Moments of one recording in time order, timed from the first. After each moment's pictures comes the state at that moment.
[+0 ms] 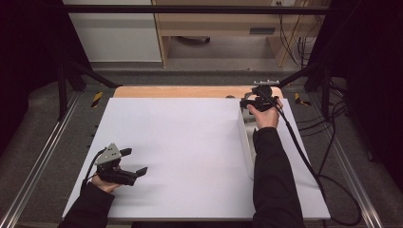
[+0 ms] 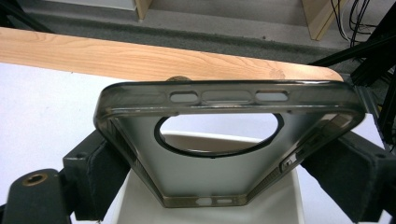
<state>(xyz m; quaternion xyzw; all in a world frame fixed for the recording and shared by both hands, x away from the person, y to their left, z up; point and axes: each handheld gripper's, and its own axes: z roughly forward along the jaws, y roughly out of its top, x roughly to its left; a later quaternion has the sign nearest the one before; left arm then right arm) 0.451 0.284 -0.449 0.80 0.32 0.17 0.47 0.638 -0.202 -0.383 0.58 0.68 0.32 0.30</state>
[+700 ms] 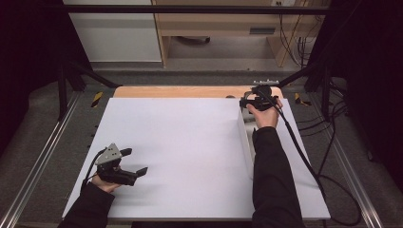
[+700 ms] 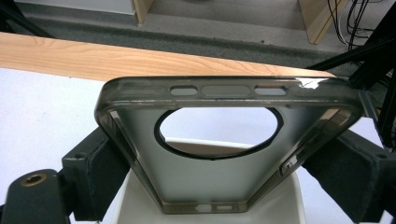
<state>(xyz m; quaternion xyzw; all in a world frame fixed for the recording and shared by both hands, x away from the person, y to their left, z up) 0.451 0.284 -0.450 0.80 0.32 0.17 0.47 0.641 -0.202 -0.385 0.58 0.67 0.33 0.31</state>
